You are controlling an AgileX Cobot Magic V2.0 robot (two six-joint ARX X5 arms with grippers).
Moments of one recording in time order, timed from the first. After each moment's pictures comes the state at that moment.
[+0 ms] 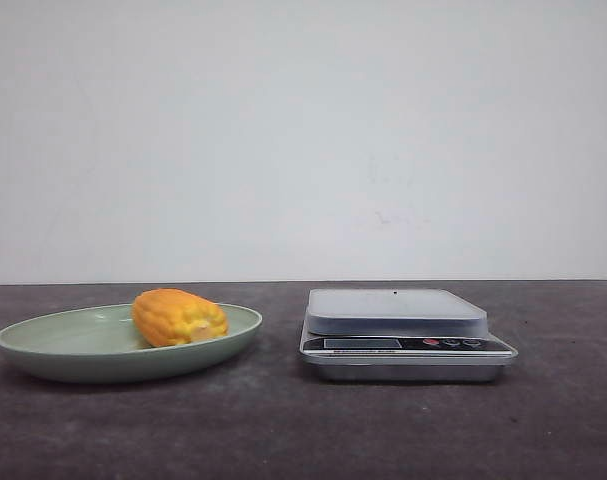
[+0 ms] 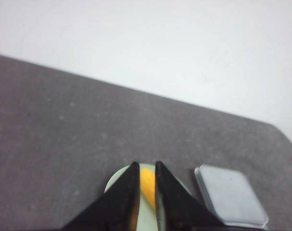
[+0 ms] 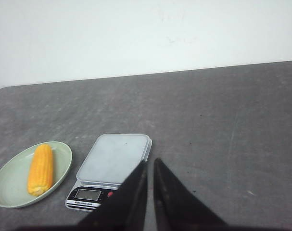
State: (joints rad) left arm -0.45 0.19 0.83 -0.79 -0.23 -0.38; right arm 0.54 0.17 0.91 -0.95 0.24 0.32
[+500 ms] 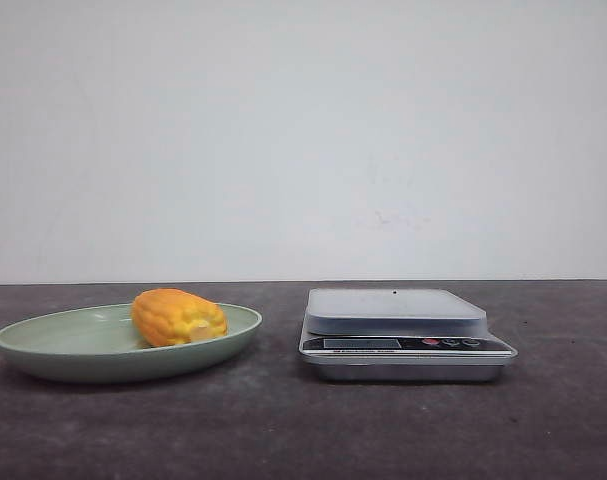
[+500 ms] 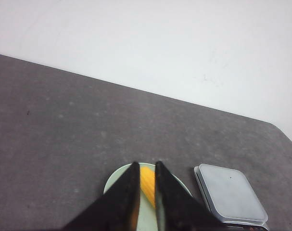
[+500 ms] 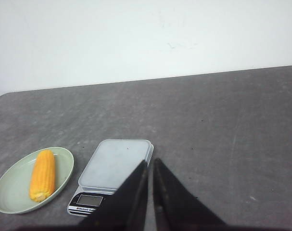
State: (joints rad) left arm -0.45 0.19 0.83 -0.80 -0.23 -0.38; right arm 0.54 0.17 0.91 -0.93 0.24 0.32
